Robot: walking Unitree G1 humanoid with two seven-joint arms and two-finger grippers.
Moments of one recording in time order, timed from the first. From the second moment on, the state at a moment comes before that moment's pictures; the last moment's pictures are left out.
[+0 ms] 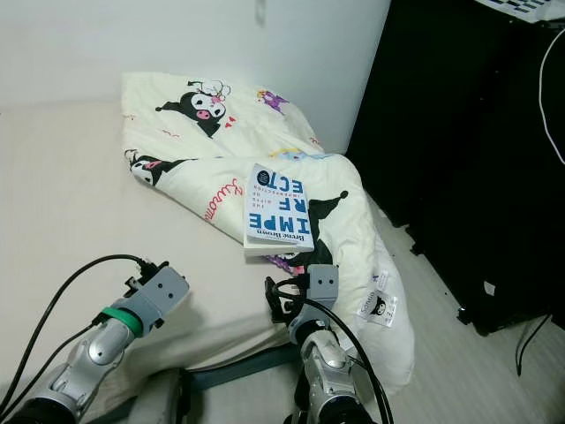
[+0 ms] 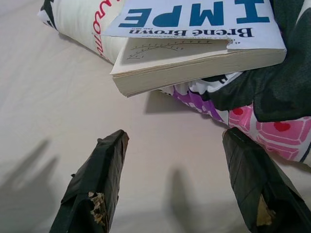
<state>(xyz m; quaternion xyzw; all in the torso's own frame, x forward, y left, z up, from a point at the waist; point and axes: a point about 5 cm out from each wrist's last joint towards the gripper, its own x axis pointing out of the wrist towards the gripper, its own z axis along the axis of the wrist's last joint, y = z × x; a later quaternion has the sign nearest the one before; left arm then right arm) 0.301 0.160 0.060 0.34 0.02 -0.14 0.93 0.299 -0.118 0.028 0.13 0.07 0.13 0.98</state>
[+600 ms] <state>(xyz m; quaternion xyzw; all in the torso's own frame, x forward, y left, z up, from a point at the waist) 0.299 0.164 0.059 0.36 0.02 -0.14 0.92 0.298 -0.117 0.025 0.13 0.08 0.13 0.98</state>
